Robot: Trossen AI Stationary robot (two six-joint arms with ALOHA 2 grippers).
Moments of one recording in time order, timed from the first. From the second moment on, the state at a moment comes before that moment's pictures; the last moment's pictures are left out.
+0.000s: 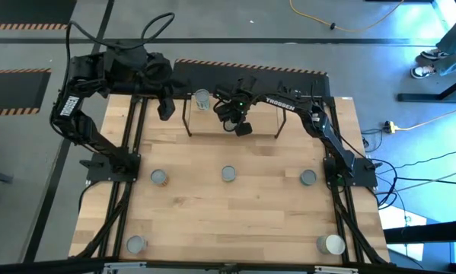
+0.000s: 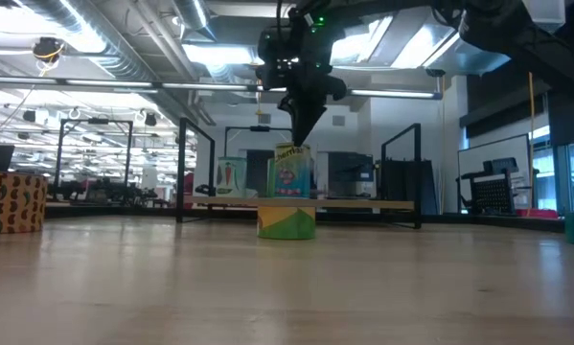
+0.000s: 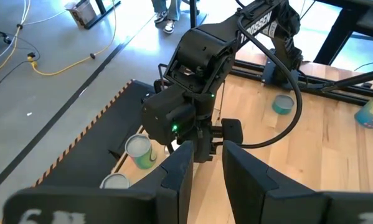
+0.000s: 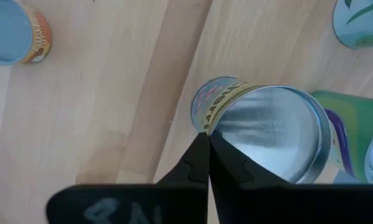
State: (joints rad) left arm 0.22 1.50 2.36 -1.38 -0.17 -0.08; right arm -0.36 2.31 2.35 -1.40 -0.02 -0.68
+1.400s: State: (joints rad) left arm 0.22 1.50 2.36 -1.38 -0.17 -0.08; right arm -0.58 2.20 2.34 -1.44 0.02 -0.66
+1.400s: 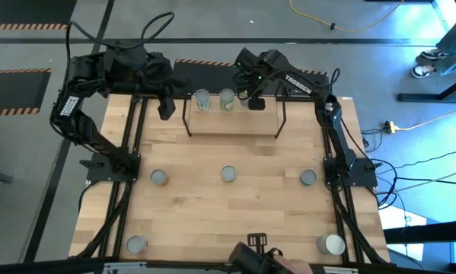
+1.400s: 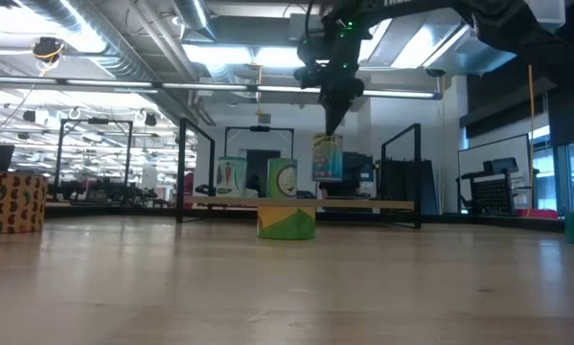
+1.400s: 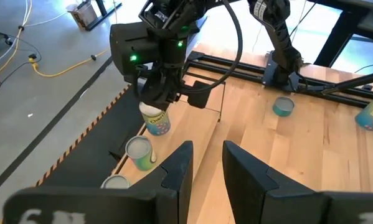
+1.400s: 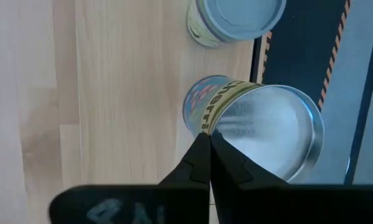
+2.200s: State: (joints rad) left arm 0.22 1.50 2.36 -1.38 -0.17 -0.08; right arm -0.59 2.24 2.33 -1.40 -0.02 -0.63
